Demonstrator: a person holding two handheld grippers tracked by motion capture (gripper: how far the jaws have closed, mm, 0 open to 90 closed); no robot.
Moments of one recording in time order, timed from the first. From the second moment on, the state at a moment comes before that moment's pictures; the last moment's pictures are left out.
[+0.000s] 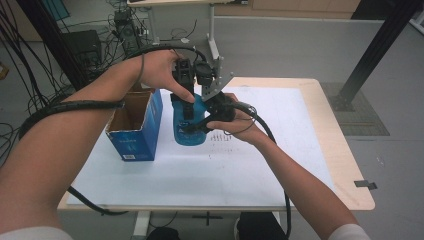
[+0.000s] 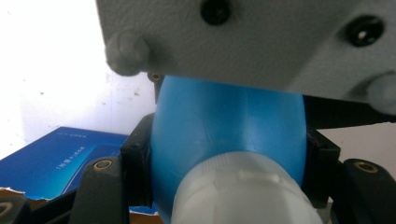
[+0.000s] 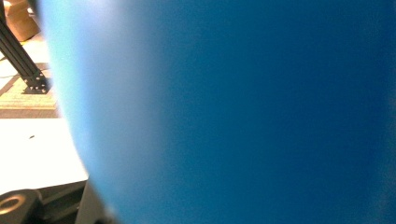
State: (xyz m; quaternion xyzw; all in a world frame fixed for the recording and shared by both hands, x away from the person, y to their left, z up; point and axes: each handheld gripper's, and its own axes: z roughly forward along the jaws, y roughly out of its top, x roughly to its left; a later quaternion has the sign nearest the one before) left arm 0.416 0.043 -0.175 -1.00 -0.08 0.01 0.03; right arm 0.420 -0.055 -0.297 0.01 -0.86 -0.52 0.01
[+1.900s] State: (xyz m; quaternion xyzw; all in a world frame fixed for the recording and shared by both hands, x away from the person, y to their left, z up) left arm 0.415 0.041 -0.172 -1.00 -0.07 0.00 0.02; right arm 0.422 -0.060 -0.296 0.00 -0.85 -0.52 0.01
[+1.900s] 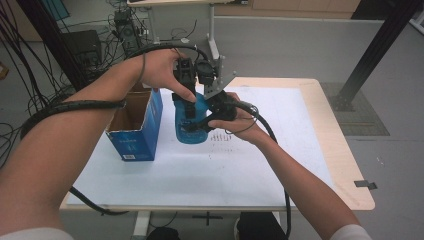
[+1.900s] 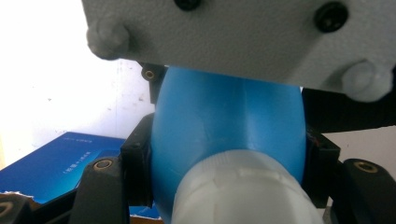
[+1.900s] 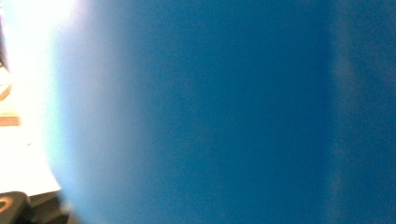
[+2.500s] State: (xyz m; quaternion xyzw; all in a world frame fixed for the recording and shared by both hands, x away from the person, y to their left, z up) left arm 0.417 0.041 -0.169 -1.00 -0.09 0.00 0.02; right arm 0.420 -0.067 -0.299 -0.03 -0.85 -0.52 0.00
